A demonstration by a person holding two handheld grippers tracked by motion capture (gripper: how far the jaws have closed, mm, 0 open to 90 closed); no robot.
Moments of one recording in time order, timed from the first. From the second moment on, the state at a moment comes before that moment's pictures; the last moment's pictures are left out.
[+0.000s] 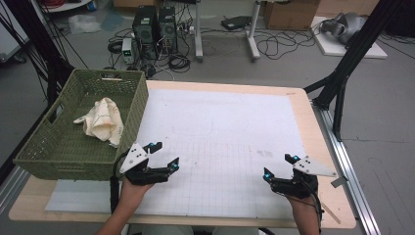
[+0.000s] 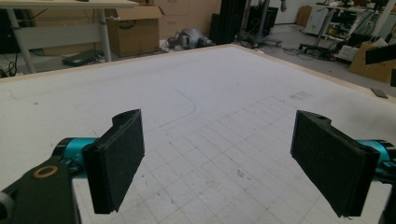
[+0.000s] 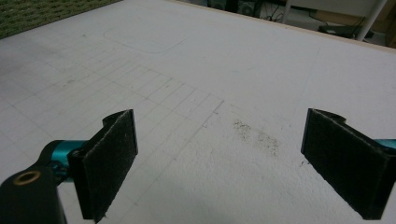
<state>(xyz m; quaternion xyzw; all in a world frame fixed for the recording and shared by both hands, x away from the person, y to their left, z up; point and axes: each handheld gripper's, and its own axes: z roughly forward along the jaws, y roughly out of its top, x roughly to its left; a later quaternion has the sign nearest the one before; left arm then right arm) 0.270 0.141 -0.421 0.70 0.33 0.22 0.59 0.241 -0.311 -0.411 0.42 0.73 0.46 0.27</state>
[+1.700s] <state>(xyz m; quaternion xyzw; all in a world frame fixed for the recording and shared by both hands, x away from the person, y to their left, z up) 0.279 0.219 -0.348 0.62 0.35 0.22 0.67 0.248 -0.304 -0.415 0.42 0.73 0.47 0.25</state>
